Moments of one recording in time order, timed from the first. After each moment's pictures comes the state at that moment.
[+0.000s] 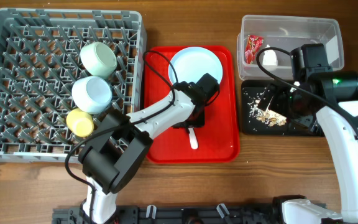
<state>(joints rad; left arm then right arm) -0.75 2.02 1.36 -0.82 -0.07 -0.75 0.08 1.38 1.36 -1.39 0.03 0.55</state>
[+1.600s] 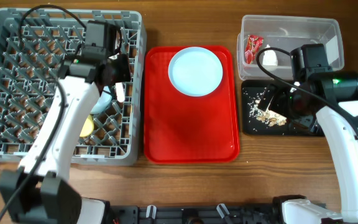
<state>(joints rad) -0.19 1.60 1.39 -0.86 -0.11 -0.26 0.08 1.38 1.36 -1.39 0.03 0.55</state>
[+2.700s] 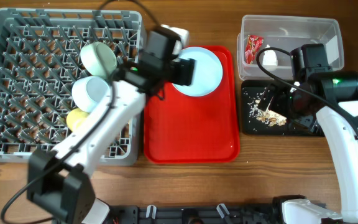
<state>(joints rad) -0.53 1.69 1.39 -0.54 0.06 -0.19 0.08 1.38 1.36 -1.39 0.03 0.55</state>
